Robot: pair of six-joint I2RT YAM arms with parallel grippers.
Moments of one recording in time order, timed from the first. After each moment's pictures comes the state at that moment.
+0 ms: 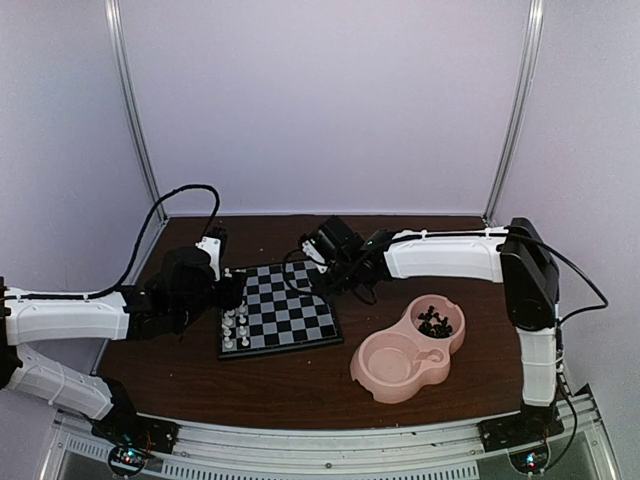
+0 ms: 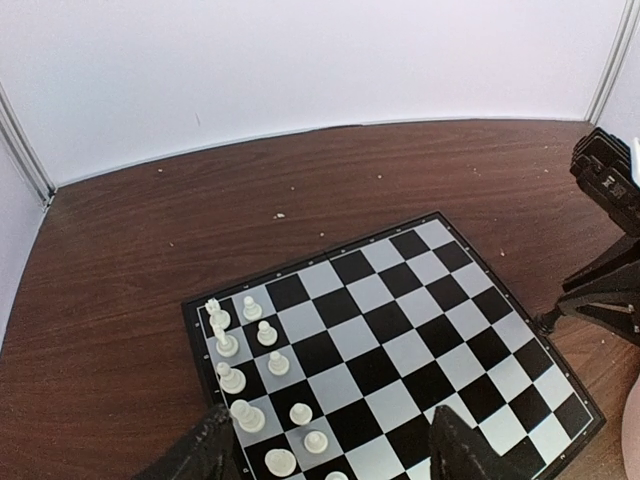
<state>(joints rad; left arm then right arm) -0.81 1.20 0.62 0.11 -0.49 -0.28 0.92 2.07 1.63 -0.46 0.25 0.13</state>
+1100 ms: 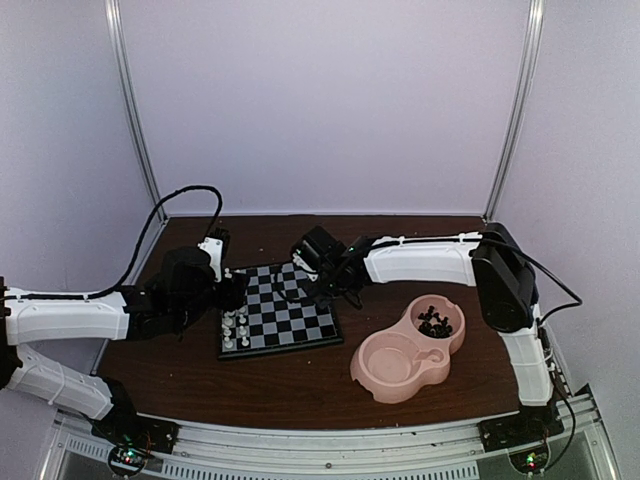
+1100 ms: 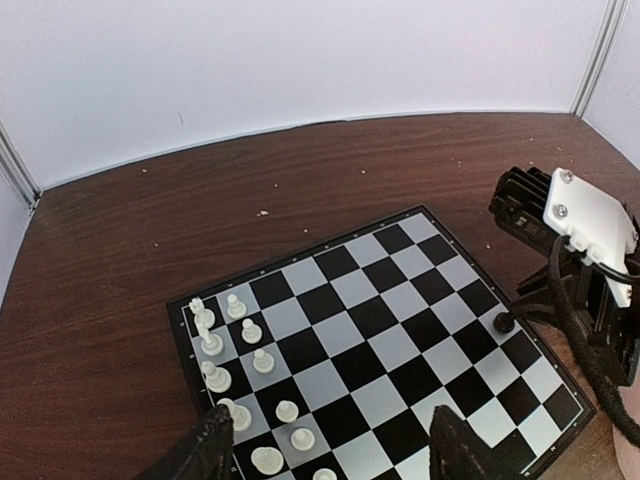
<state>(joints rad) -0.81 1.20 0.62 0.11 -0.46 -0.27 0.94 2.21 1.75 -0.52 0.33 0.07</state>
